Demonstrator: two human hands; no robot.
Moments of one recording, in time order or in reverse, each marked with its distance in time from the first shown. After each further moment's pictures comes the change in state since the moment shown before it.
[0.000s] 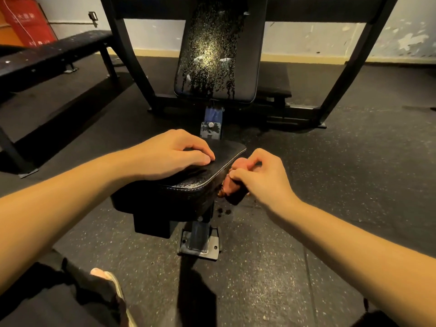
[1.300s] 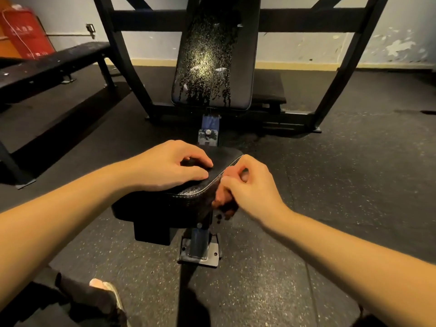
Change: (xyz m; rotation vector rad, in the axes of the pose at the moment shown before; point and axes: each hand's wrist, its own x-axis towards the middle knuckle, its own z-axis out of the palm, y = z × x) left_hand -0.001 -0.005 0.001 0.061 0.007 0.016; right_hand -0.006 -0.004 0.011 -0.111 -0.017 0.021
